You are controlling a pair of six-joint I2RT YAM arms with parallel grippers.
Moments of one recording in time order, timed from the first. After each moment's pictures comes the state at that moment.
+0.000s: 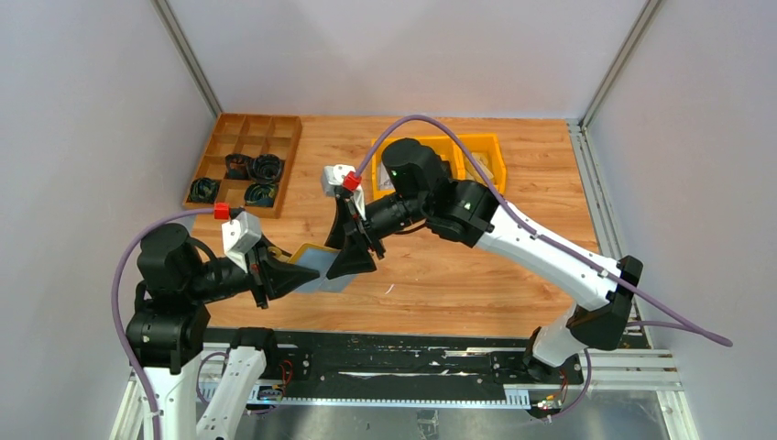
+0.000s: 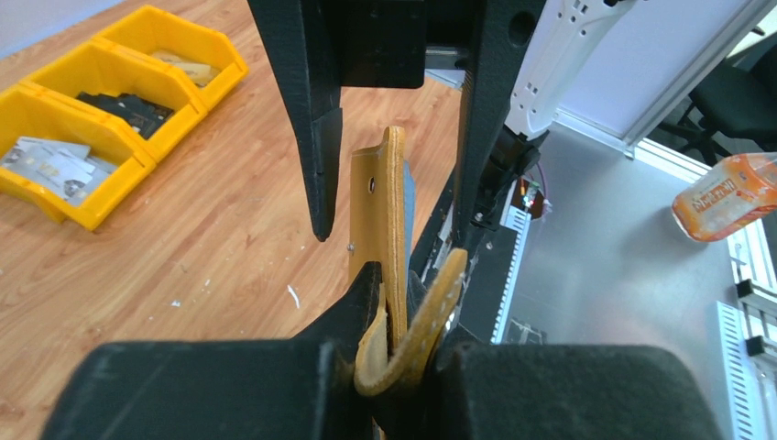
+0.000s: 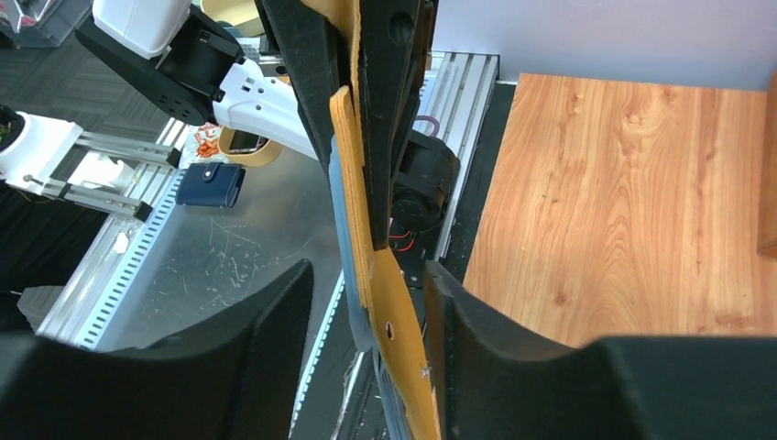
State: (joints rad) left arm -0.02 0.54 1.15 -0.88 1.19 0.03; right arm 1.07 1.53 1.71 -0.50 -0.85 -0.07
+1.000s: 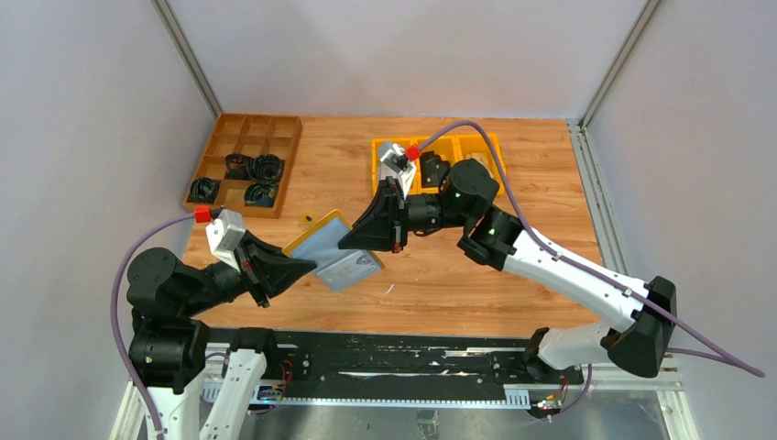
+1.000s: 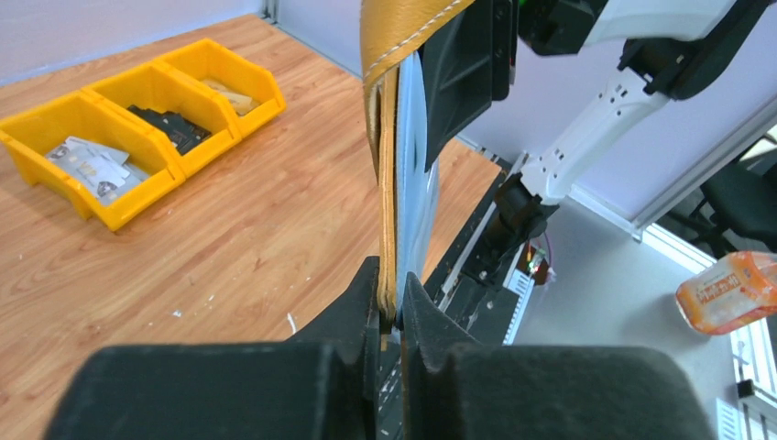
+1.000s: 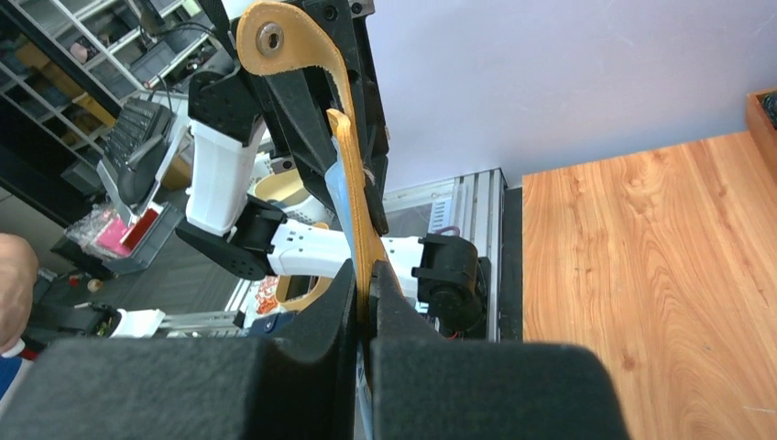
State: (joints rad) left arm -0.02 0.44 1.09 -0.68 1.03 -0.25; right arm 0.96 1.30 1.24 0.23 -0.79 0.54
